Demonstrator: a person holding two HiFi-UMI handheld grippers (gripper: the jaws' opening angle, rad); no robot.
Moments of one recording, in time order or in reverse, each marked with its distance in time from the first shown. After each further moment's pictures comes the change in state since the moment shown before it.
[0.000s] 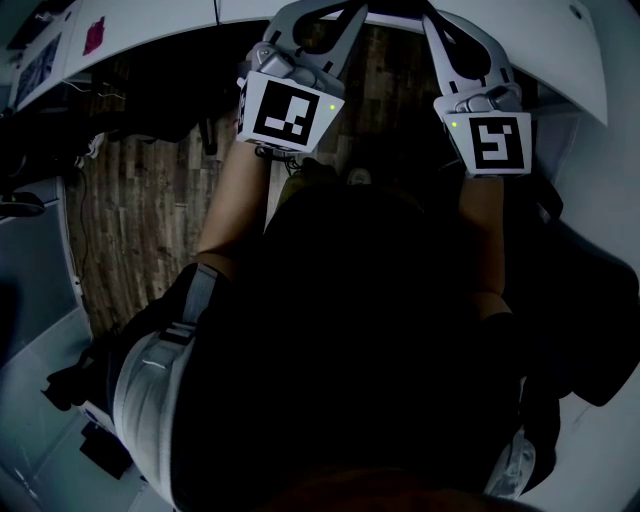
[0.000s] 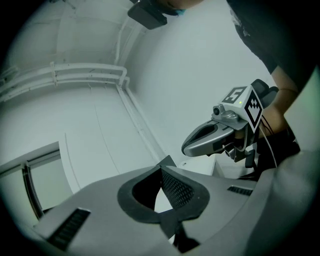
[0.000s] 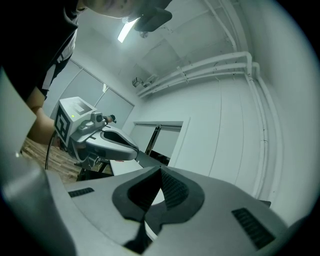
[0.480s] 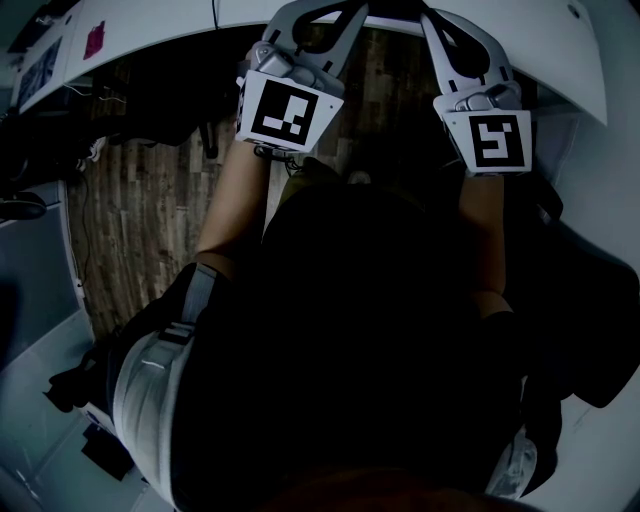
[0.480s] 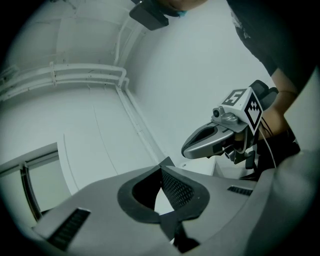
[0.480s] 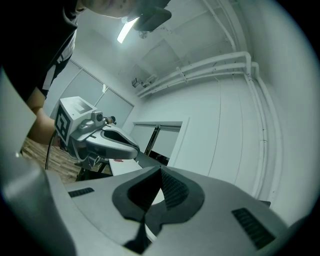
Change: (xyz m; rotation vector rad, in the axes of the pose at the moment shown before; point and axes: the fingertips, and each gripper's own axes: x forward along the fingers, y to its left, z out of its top) left arm 0.003 0.003 0.008 0.009 -0.028 -0.009; right arm 0.002 -0.002 0.001 -0.001 -0.002 0.000
